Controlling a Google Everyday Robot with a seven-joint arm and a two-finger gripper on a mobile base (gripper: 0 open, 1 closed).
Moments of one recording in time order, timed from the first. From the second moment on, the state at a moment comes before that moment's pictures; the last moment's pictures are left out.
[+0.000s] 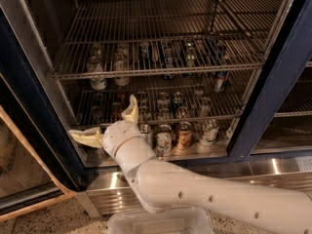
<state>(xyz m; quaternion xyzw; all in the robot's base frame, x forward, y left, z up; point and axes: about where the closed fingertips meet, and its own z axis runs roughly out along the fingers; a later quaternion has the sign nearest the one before) 0.533 0.138 0.820 -0.24 0.65 0.18 0.70</state>
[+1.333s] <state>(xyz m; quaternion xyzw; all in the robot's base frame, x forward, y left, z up) 0.612 0.148 0.796 -0.19 0.68 0.21 0.68</state>
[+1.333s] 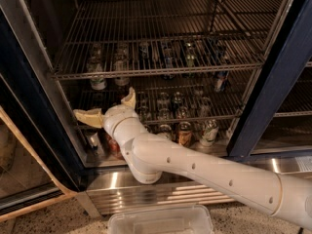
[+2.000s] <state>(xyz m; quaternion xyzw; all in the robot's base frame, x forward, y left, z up) 0.619 0.150 0.797 -0.18 0.68 0.19 0.68</state>
